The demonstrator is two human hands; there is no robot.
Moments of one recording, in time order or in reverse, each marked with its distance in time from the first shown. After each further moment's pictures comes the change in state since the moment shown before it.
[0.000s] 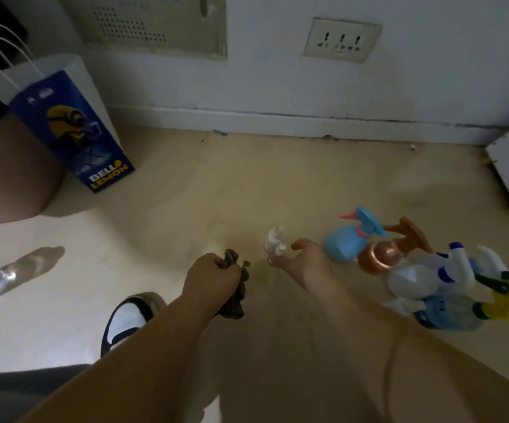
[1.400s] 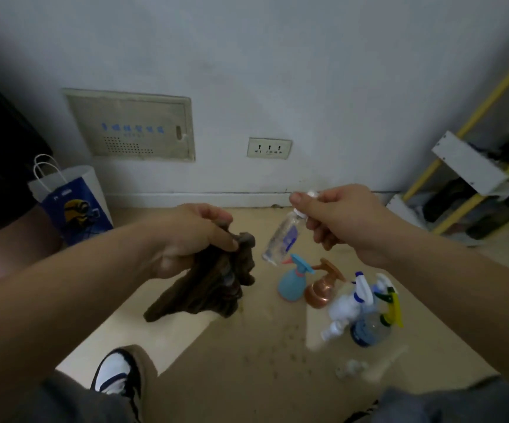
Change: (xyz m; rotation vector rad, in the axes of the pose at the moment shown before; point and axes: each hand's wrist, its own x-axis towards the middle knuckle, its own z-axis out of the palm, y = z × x) left_hand -0.198 0.189 -0.115 -0.181 -0.406 0.219; right_hand -0.239 -0.144 -0.252 0.299 0.099 -0.427
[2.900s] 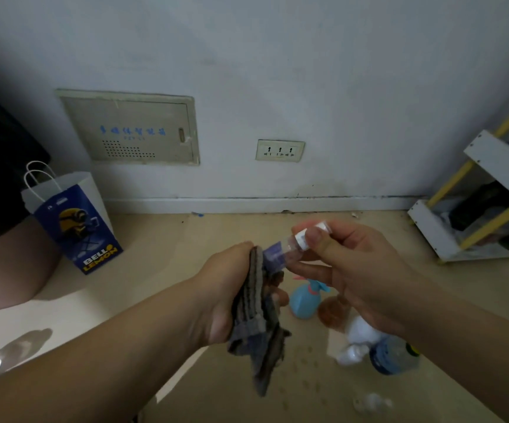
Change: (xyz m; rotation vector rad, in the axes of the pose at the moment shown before) left_hand 0.041 -0.013 0.056 -0.491 -0.055 -0.208; right_hand 0.010 0.034 0.020 0.525 -0.136 0.013
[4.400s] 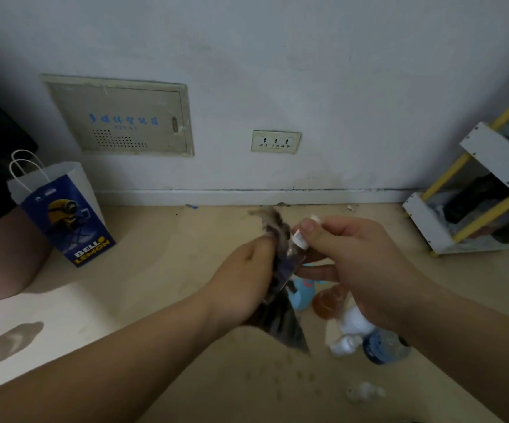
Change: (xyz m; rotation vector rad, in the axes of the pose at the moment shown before) left_hand 0.025 -0.025 0.001 0.640 0.033 0.534; right_hand -0.002 0.000 0.001 -0.169 0.076 0.033
